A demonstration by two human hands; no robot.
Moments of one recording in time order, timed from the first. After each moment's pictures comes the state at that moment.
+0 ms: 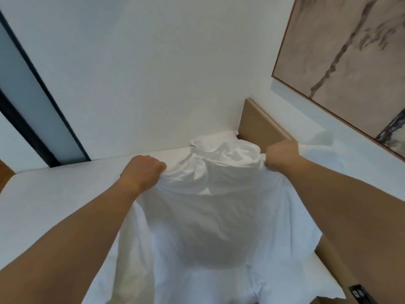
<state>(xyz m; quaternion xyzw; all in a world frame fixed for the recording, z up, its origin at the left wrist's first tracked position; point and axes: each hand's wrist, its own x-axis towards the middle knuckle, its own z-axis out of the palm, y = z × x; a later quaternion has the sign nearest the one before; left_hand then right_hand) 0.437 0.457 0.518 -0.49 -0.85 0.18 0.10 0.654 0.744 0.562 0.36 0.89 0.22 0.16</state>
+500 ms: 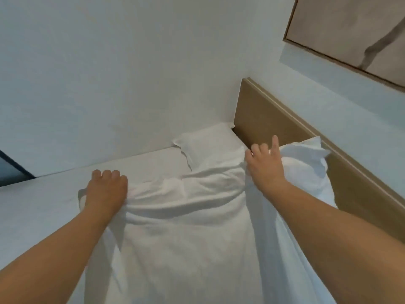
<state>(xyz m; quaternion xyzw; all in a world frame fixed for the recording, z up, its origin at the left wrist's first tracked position) 0.222 0.649 0.296 -0.39 -0.88 0.27 0.09 0.465 0.943 0.331 0.31 0.91 0.26 0.08</state>
